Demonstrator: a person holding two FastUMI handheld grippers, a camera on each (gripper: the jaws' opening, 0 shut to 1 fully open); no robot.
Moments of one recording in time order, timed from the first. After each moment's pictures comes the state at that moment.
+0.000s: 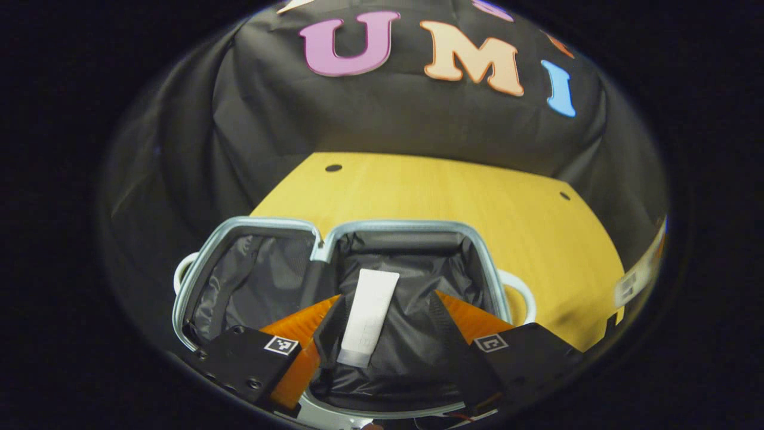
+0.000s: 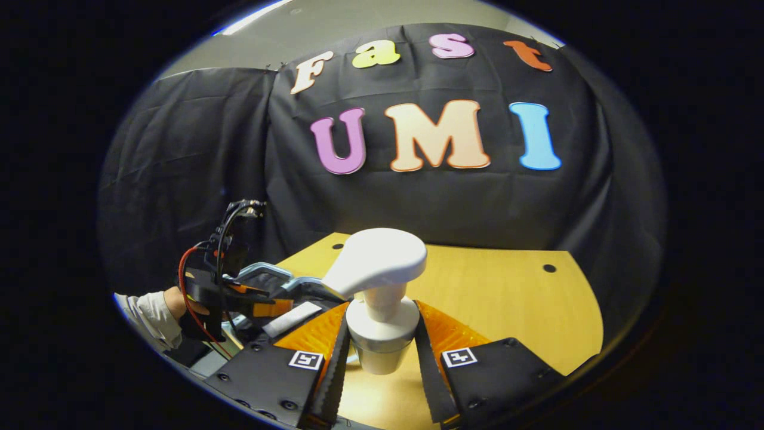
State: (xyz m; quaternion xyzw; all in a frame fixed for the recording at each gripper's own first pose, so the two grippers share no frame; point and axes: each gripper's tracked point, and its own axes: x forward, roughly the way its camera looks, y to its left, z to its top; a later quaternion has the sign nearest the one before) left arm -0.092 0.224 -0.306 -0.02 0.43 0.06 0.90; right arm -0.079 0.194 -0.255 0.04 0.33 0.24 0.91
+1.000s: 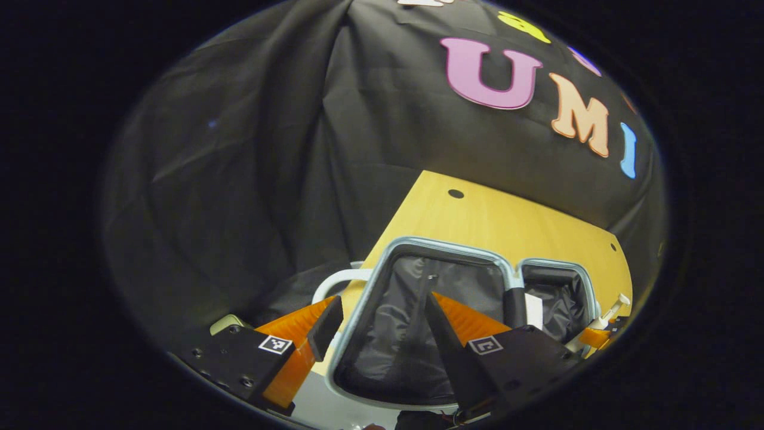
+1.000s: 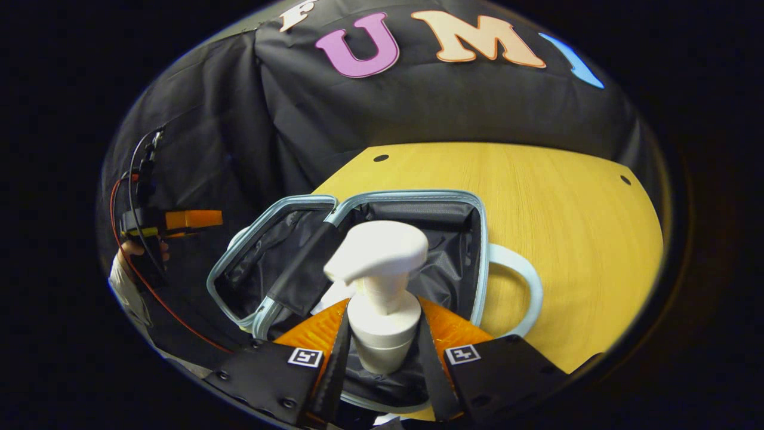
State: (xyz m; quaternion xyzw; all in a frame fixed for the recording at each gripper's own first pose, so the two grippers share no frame) left arm -0.148 0.507 -0.276 -0.06 0.40 0.20 0.89; right arm -0.150 0.368 -0.425 0.08 0.52 0.23 0.82
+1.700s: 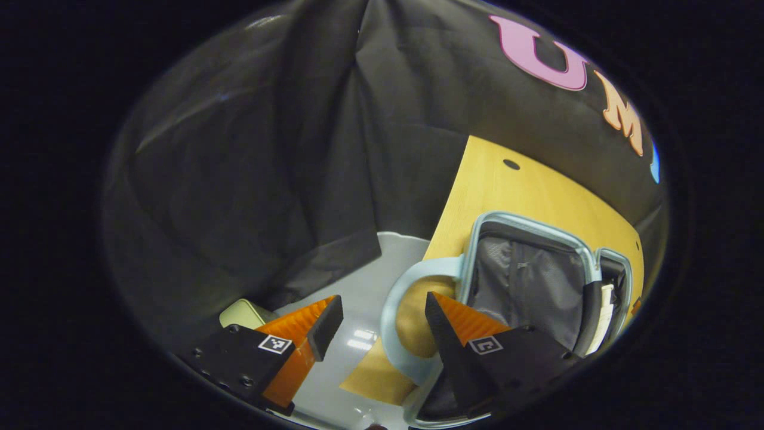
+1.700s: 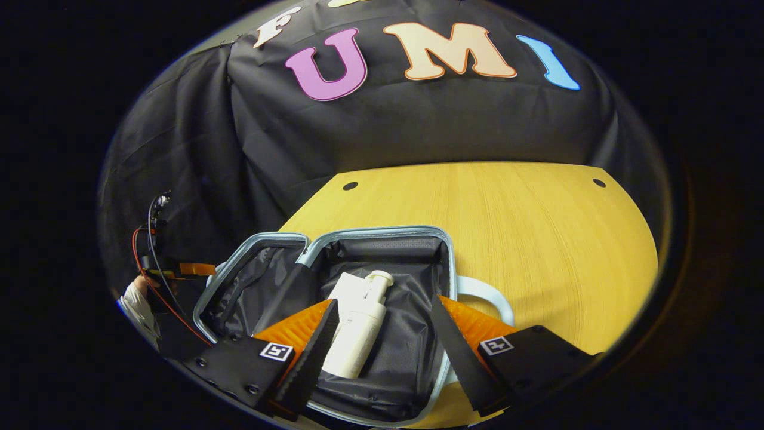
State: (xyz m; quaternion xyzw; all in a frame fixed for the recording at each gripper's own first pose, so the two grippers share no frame) left arm -0.161 0.596 -0.360 -0.07 0.49 0.23 0.84; right arm -0.105 0.350 -0.408 0.08 0.49 0.15 0.85
